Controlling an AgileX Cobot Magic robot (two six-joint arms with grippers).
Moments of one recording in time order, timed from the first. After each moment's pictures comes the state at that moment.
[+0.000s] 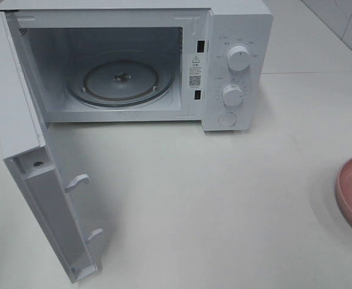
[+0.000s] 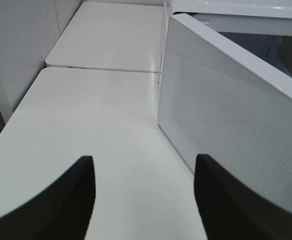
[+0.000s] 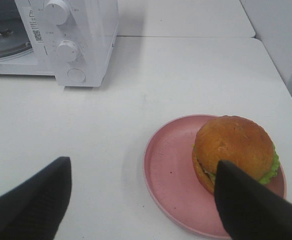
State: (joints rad) left arm 0.01 0.09 -0.52 -0.04 0.85 0.01; right arm 0.13 0.00 -0.50 -0.10 0.96 0.11
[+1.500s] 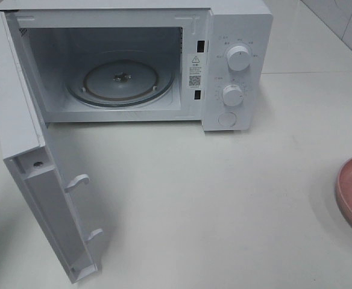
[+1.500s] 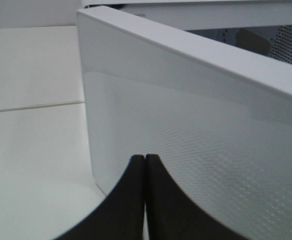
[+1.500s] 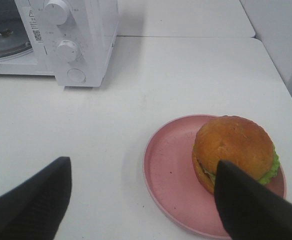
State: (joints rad) left arm -0.13 1.08 -0.20 0.28 -0.59 -0.21; right arm 0.13 0.00 -0.50 -0.10 0.96 0.11
